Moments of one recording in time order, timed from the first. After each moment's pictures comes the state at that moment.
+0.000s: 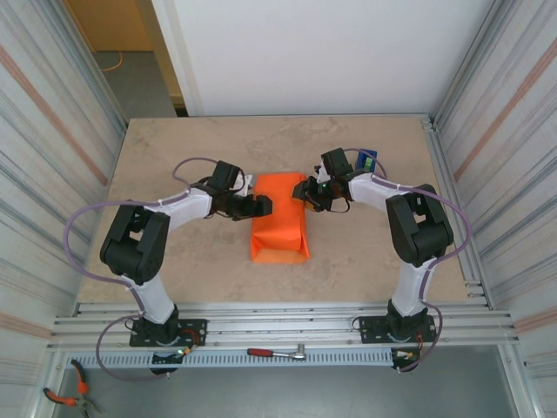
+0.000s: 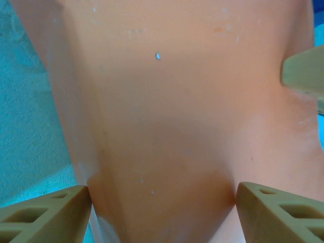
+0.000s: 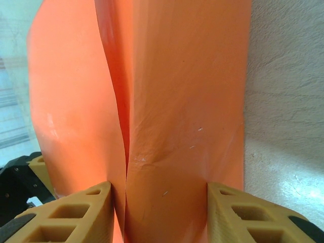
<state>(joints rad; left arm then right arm) -0.44 1.76 1.04 -0.29 0.49 -0.43 0.41 1.89 1.19 -0.30 -0.53 0.80</state>
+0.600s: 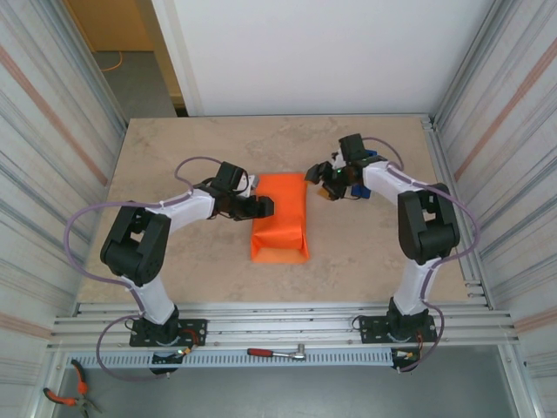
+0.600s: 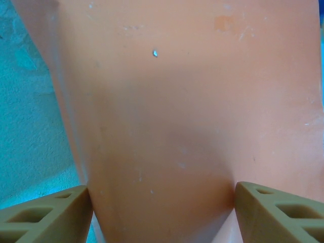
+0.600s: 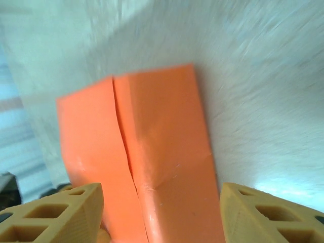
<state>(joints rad) -0.47 1.76 1.04 -0.29 0.42 -0.43 0.26 1.86 1.30 -0.44 -0.54 0.80</state>
